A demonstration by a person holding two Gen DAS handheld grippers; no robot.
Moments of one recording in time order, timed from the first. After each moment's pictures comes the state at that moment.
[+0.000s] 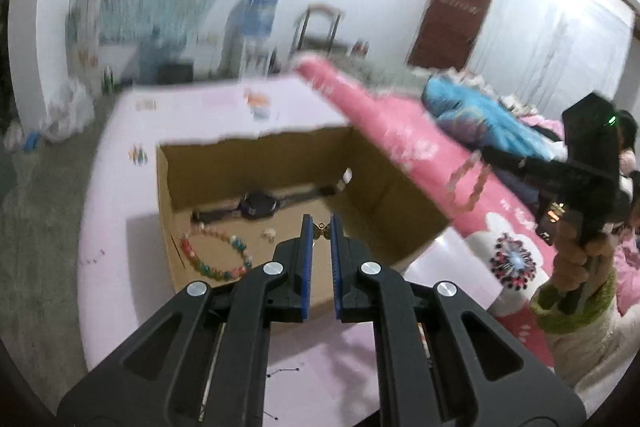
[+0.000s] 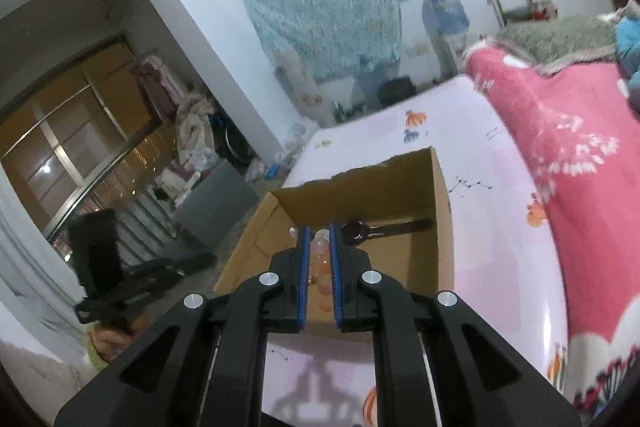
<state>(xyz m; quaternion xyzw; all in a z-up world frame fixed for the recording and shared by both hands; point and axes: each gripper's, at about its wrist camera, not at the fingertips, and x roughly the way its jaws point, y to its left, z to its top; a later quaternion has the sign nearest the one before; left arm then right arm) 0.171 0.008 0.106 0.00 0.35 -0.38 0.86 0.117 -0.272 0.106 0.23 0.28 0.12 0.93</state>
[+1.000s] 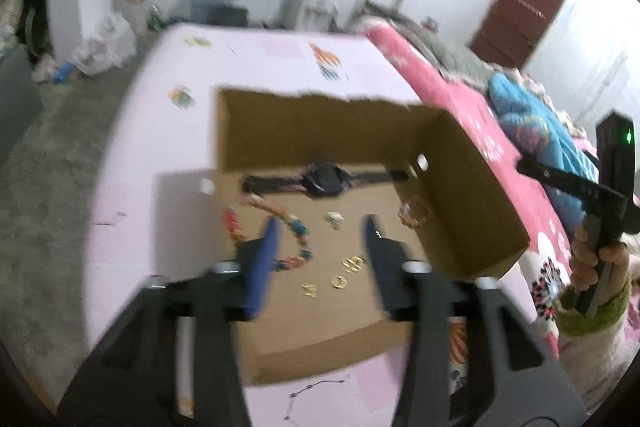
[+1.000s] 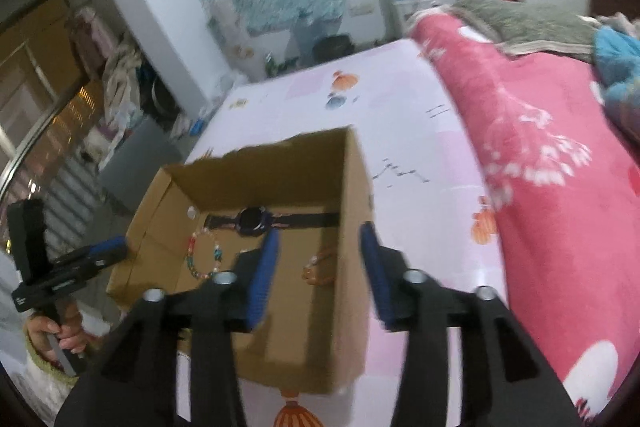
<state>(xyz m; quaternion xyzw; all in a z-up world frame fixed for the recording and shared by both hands) 0.220 0.041 0.073 -0.04 0.41 -0.27 0.87 0.182 -0.308 0.075 0.17 0.37 0.00 0.91</state>
